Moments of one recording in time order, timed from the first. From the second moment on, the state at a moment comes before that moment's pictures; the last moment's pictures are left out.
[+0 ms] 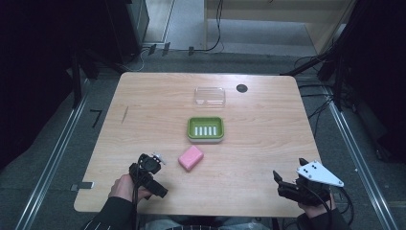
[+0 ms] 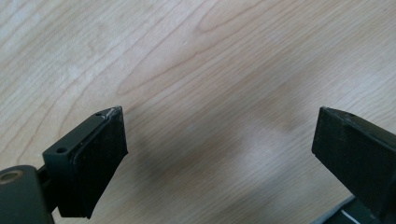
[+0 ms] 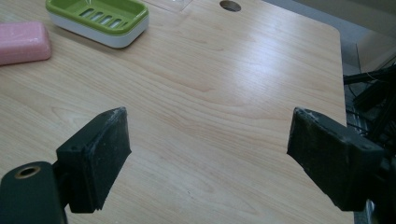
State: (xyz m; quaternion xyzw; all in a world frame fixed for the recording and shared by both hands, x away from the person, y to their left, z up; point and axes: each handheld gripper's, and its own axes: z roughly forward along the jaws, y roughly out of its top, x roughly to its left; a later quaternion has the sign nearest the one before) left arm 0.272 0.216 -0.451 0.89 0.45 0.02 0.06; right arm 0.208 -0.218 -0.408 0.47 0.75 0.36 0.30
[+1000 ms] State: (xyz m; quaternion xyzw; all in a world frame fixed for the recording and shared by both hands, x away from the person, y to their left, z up) left arm 0.301 0.186 -0.434 0.91 0.41 0.01 0.09; right arm 0.209 -0.217 -0.408 0.47 0.75 0.36 0.30
